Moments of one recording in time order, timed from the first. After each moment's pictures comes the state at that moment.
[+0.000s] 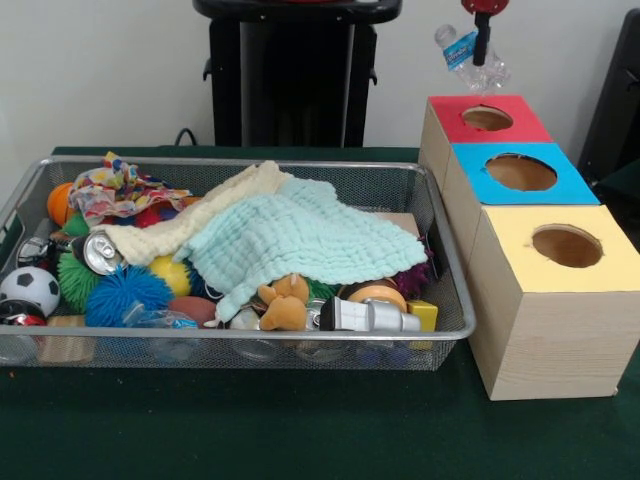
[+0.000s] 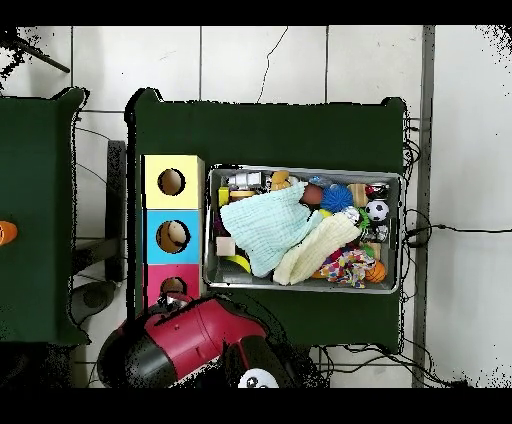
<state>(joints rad) -0.29 -1.10 0.52 2.27 -0.32 0.46 0.97</state>
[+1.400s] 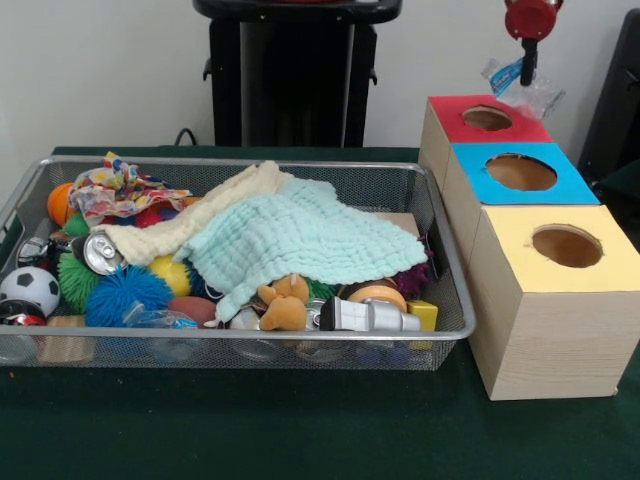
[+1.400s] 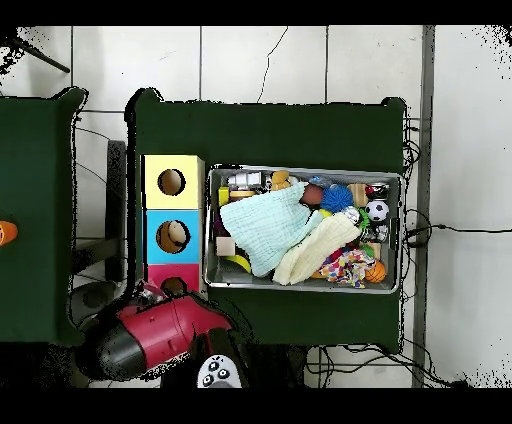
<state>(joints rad) -0.08 -0.98 0.34 2.19 -0.17 0.36 0.98</state>
